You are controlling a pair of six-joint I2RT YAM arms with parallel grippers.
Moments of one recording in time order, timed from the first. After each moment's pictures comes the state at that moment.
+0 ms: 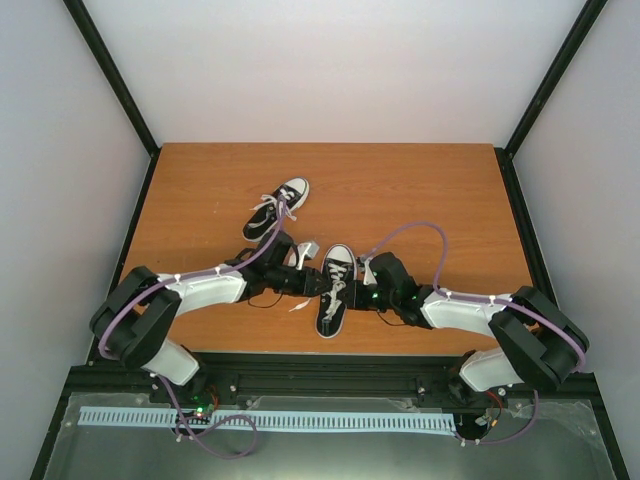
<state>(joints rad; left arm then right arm) -0.67 1.50 0.68 0.03 0.57 -0.64 0.74 1.39 0.47 0.21 -0.35 0.78</state>
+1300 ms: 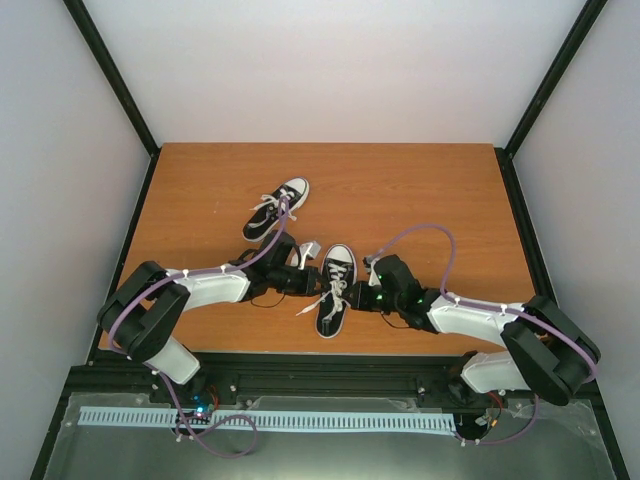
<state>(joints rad) -0.67 1.56 0.68 0.10 0.59 -0.68 0.74 1.31 0.44 0.17 -0.29 0.81</state>
